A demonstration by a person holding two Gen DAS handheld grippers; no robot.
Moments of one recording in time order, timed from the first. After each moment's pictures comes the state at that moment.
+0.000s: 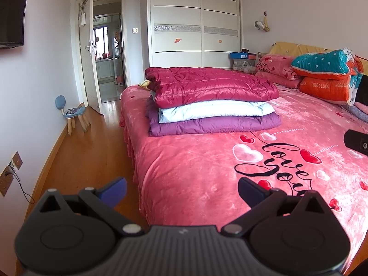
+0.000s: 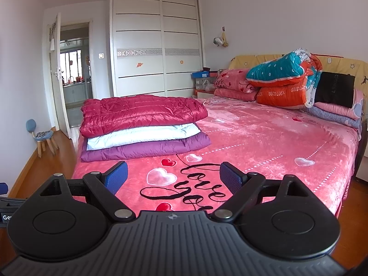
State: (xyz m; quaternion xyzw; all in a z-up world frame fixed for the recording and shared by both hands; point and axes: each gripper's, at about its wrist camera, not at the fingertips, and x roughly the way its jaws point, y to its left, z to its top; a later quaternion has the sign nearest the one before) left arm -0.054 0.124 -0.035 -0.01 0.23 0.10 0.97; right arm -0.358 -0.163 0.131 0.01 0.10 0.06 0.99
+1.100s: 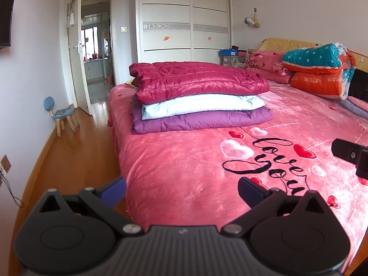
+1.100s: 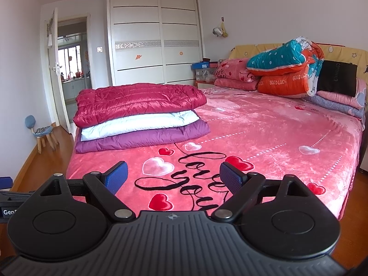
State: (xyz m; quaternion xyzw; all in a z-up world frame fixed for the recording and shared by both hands) left arm -0.027 0.105 -0.056 -0.01 0.23 0.07 0.97; right arm -0.320 -0.164 0.112 0.03 0.12 0.07 0.99
